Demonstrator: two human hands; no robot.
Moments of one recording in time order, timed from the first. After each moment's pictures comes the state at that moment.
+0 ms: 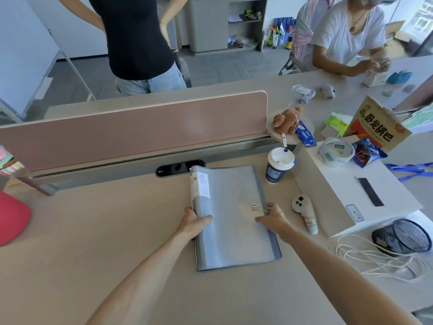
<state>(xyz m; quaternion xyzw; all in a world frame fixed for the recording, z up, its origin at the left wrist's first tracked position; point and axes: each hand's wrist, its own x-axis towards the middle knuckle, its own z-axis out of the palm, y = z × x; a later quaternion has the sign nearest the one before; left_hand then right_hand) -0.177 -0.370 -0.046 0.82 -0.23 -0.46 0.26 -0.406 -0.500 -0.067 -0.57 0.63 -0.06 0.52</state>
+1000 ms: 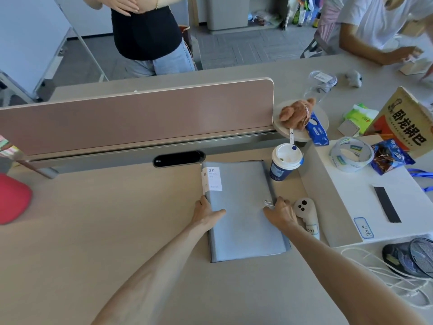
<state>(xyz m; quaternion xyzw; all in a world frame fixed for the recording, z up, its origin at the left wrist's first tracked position) -0.226 -0.428 -0.065 0.85 -0.26 -0.42 0.19 -0.421 -0.551 -0.087 -0.71 0.62 0.04 0.33</state>
